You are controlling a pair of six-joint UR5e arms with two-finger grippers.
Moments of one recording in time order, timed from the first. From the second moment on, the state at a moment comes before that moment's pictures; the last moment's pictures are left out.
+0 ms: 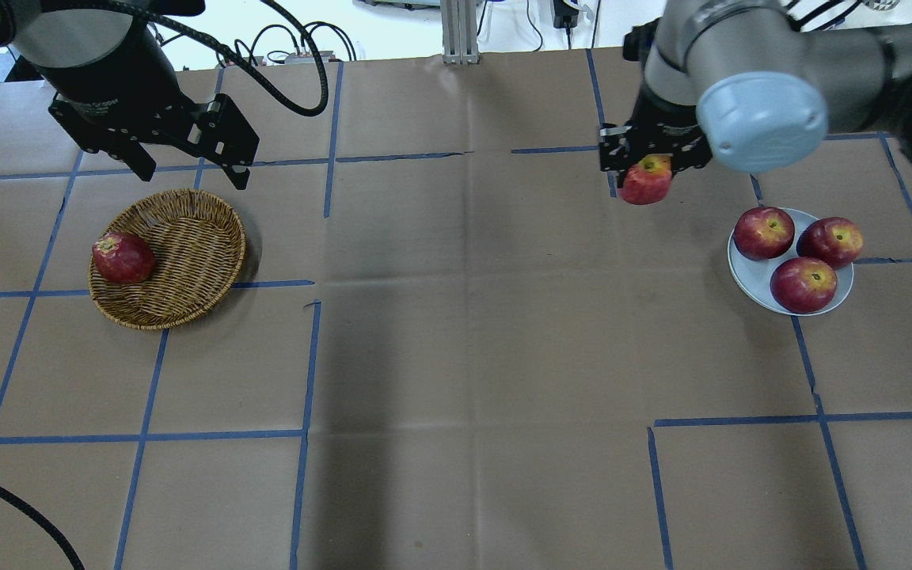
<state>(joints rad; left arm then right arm) -1.59 -1.55 -1.48 -1.65 1.61 0.12 1.53 -1.35 1.62 -1.88 -1.58 -0.04</state>
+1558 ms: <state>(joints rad) -1.59 -1.55 -1.48 -1.65 1.61 0.12 1.14 -1.26 1.75 -1.96 -1.59 -0.60</state>
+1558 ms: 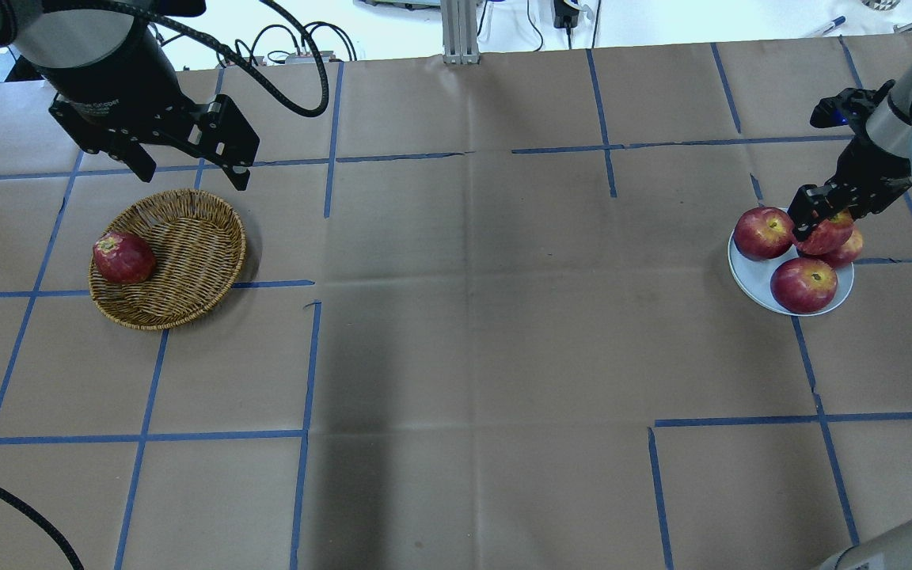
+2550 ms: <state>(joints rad) -1.59 -1.55 -1.48 -1.65 1.61 0.12 1.14 -1.24 1.74 -1.99 -1.63 -0.59</state>
